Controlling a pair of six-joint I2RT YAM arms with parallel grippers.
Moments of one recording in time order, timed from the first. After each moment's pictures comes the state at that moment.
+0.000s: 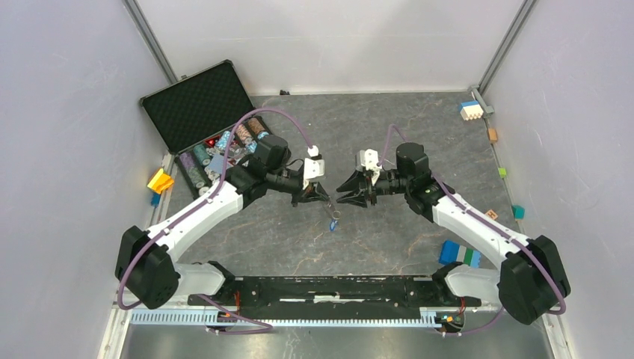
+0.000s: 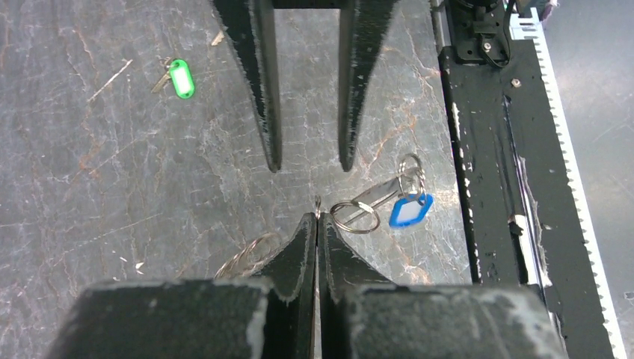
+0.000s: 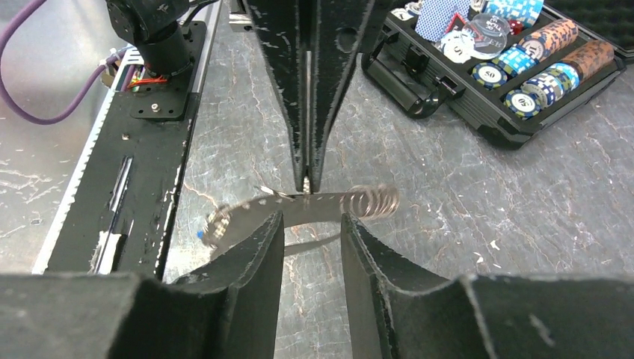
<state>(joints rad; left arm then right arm) -0.62 1.29 1.00 -0.35 0.85 0.54 0.52 1.20 0.74 0.13 -1.01 -0.31</state>
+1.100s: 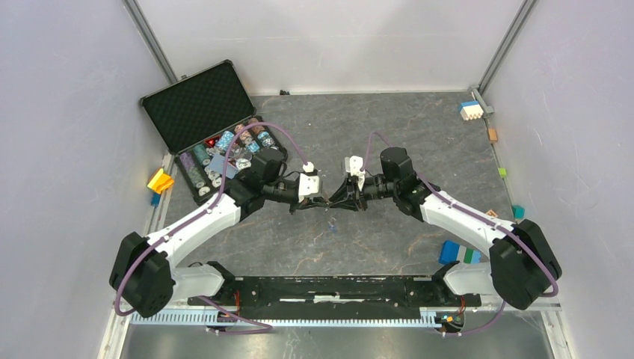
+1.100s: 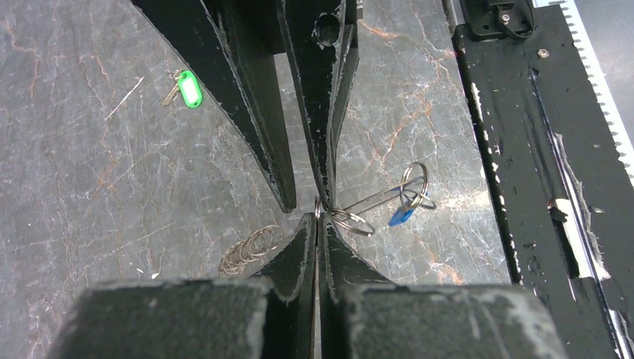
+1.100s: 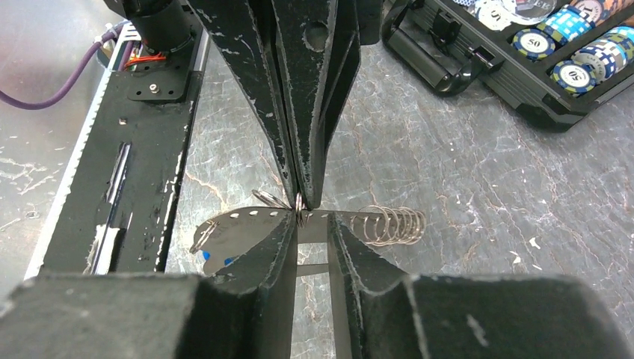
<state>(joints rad) -0.63 1.22 0.82 -0.18 0.87 0.63 0.61 1.30 0.74 0.14 -0.95 -0.33</state>
